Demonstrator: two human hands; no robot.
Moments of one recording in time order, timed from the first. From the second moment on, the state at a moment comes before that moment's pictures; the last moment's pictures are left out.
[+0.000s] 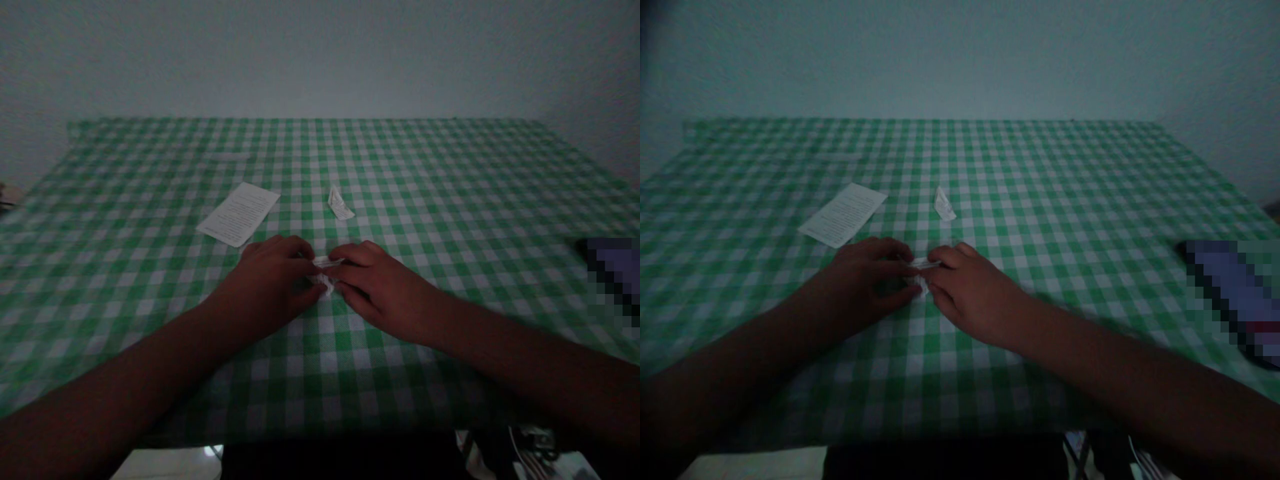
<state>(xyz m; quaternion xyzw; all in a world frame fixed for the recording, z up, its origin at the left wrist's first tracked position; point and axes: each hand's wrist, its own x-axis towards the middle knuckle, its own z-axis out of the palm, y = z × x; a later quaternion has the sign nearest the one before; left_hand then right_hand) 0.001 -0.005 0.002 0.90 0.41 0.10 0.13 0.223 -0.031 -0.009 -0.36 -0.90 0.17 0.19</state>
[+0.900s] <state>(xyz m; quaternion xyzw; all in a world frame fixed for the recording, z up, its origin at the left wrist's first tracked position) 0.002 -0.013 0.009 0.90 0.41 0.07 0.09 0.226 -0.023 -0.012 -0.35 -0.87 0.22 0.27</state>
